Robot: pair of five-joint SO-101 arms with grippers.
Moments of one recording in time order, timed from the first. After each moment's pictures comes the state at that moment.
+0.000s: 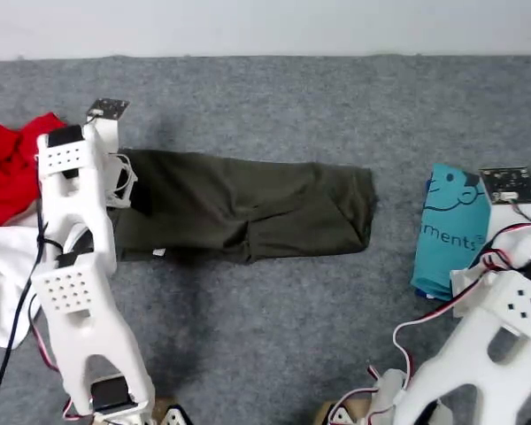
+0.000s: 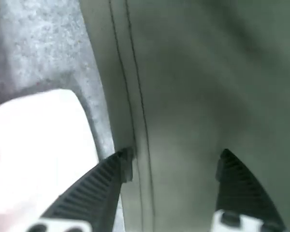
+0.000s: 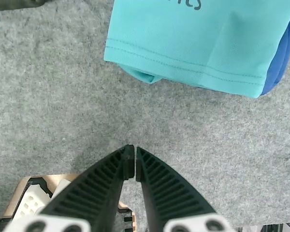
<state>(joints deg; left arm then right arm) -17.9 46.1 -32.0 86.2 -14.2 33.8 -36.0 22.3 99.3 35.2</state>
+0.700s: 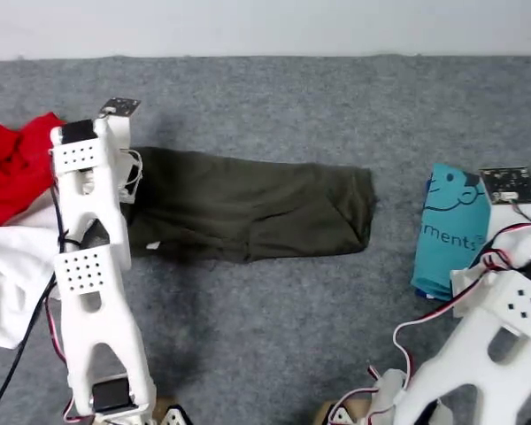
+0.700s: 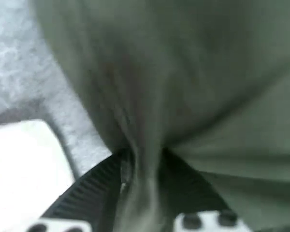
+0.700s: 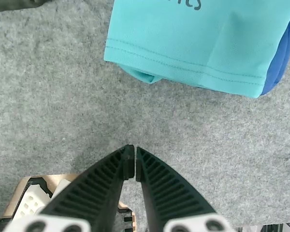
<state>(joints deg) -15.6 65.3 -60.8 99.6 -14.5 33.8 -36.0 22.3 99.3 35.2</state>
